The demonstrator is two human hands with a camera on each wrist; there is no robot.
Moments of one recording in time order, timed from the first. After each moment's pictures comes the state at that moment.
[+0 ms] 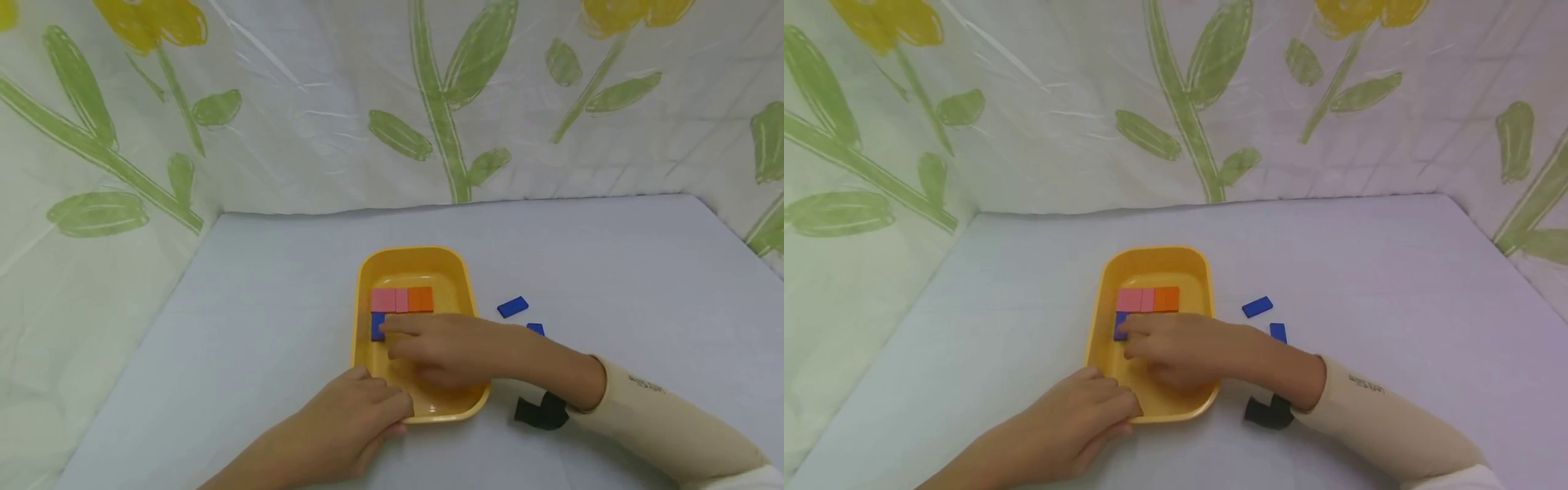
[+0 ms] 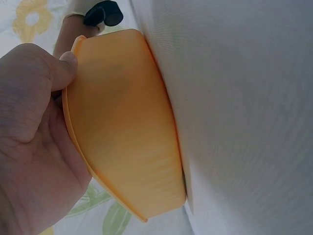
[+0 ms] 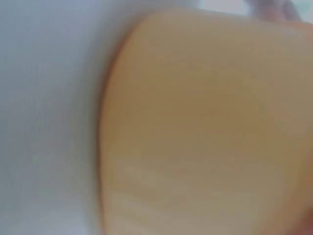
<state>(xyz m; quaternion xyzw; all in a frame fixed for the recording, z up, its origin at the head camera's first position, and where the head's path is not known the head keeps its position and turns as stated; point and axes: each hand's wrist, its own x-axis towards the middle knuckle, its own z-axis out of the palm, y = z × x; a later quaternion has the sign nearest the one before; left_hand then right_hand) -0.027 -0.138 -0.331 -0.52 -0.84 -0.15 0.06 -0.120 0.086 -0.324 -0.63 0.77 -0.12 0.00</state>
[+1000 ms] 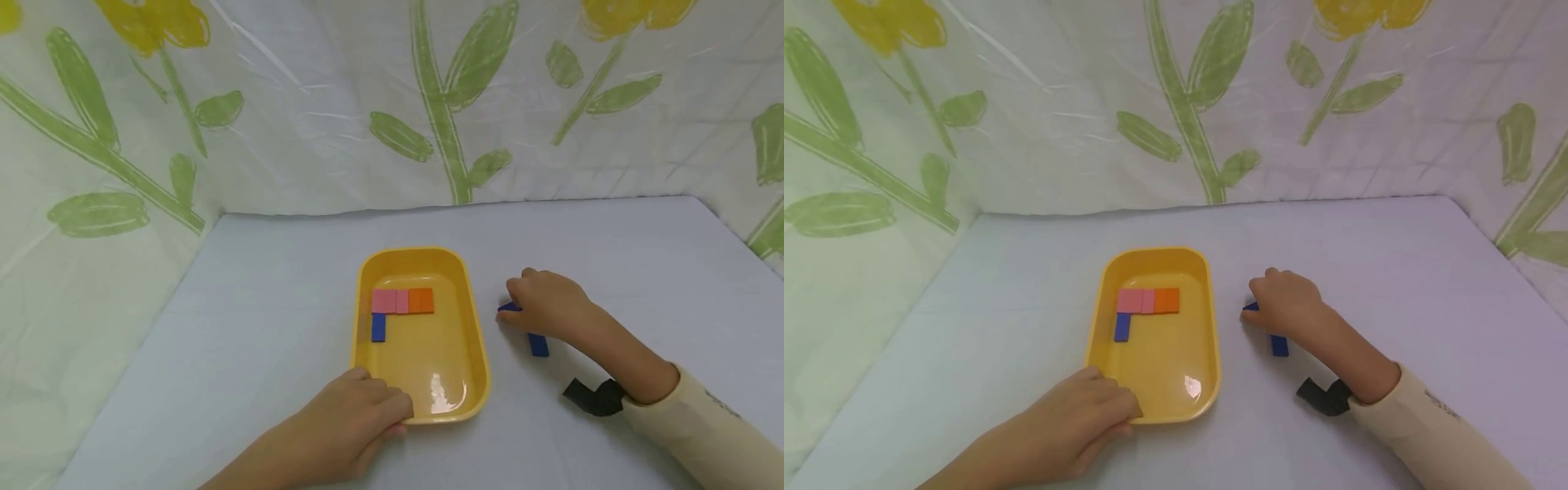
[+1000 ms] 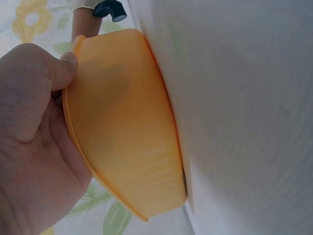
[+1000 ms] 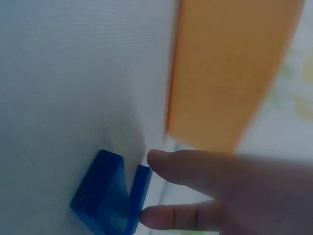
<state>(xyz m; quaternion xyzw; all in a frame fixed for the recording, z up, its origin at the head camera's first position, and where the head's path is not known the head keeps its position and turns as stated) -0.026 -0.139 -0.332 -0.52 -0.84 -0.15 0.06 -0.146 0.180 -0.318 -0.22 0.97 -0.06 0.08</state>
